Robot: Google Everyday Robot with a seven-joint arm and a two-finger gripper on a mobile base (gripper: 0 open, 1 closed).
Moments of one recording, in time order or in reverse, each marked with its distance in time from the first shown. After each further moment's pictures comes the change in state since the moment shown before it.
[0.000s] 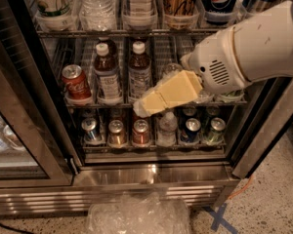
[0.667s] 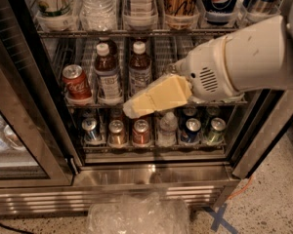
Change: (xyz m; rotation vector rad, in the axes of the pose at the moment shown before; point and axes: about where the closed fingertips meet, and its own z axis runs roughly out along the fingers) arm -0.004 0.011 0.015 -0.006 -0.053 0.049
